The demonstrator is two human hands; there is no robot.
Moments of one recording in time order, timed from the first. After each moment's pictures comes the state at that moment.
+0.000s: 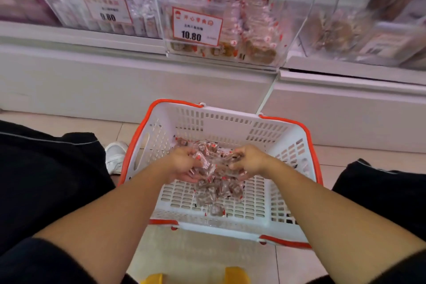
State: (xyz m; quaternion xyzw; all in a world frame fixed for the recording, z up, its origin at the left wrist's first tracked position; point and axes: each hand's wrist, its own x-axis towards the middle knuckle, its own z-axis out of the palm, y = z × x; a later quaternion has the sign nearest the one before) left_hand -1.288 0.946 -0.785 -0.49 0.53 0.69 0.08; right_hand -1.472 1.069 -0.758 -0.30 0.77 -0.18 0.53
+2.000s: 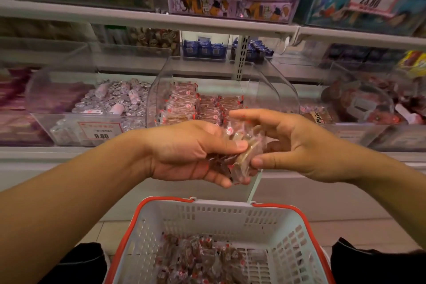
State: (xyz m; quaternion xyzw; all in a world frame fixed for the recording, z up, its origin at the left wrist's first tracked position) left_hand -1.356 0.883 -0.483 -0.08 0.58 0.80 0.14; right_hand -1.524 1.040 -0.470 -0.61 0.63 -0.35 0.33
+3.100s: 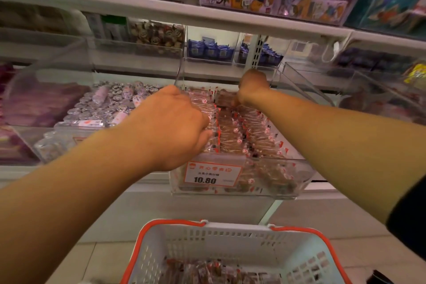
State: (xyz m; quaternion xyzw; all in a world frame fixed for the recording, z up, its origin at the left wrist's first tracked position) left_hand -1.356 0.778 -0.491 -0.09 0.97 -0.18 -0.10; right_hand -1.608 0.782 -0.508 -0.35 0.92 -0.16 -0.04
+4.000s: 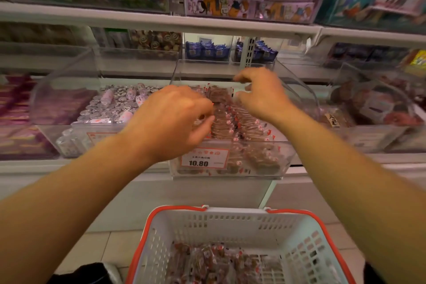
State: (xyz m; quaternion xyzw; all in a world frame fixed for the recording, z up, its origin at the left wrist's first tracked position) left_hand -1.343 0.811 -0.482 -0.04 0.96 -0.07 -0.28; right_hand -1.541 0.889 -0.481 -0.47 0.83 -0.31 -0.05
